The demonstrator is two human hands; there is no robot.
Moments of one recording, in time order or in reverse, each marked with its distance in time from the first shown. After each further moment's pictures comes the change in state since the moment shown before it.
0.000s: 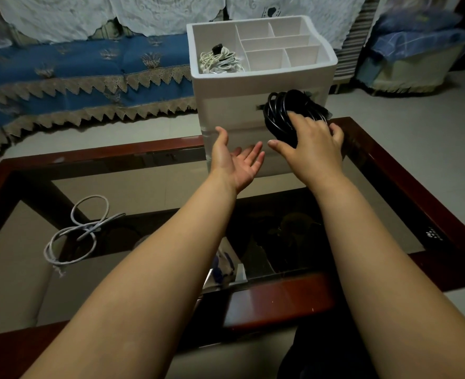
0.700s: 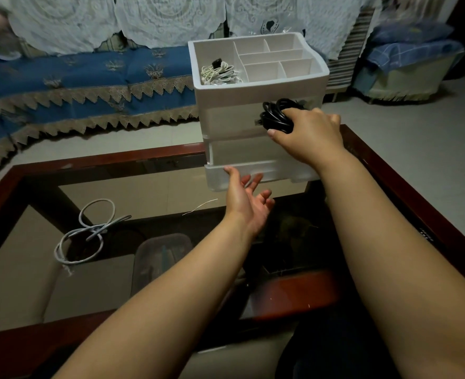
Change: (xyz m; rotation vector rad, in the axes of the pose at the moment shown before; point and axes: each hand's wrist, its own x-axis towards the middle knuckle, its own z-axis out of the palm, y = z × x) left_hand -0.057 -0.055 -0.013 0.142 0.081 0.057; right_hand 0.025 -0.011 -0.038 -0.117 -0.107 -0.054
